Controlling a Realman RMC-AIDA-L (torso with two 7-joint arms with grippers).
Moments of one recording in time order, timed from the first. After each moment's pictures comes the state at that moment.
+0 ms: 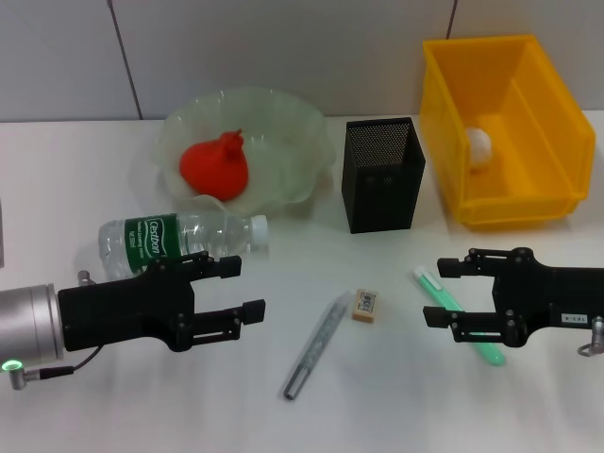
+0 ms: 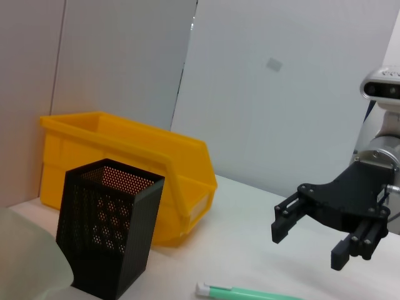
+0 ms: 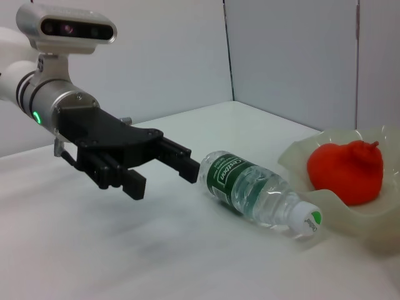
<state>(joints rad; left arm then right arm) -0.47 -1.94 1.25 0.43 1.40 1.45 -1.17 0.46 2.06 -0.78 -0.73 -1.99 -1.55 1.27</state>
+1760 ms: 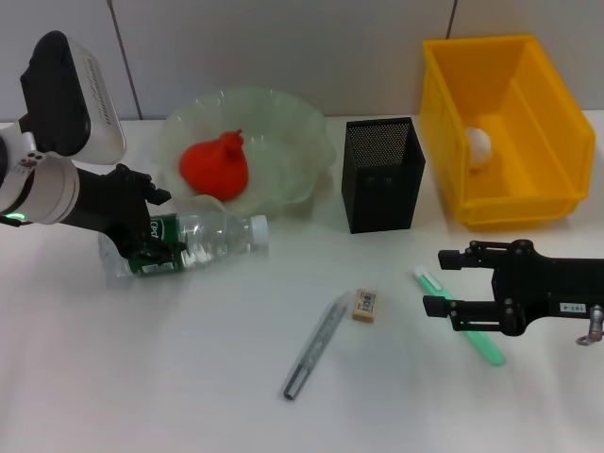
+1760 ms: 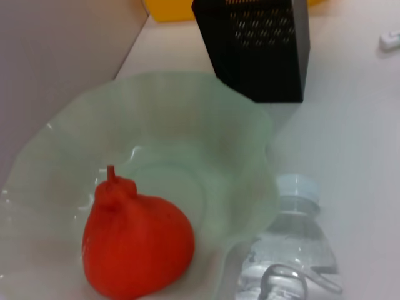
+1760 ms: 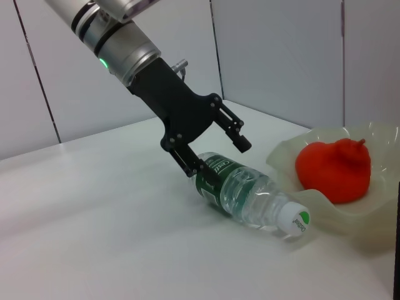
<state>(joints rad) -0.69 -2.06 0.99 0.98 2.53 1.25 -1.56 0.47 2.06 -0.78 -0.73 -1.99 -1.53 1.32</state>
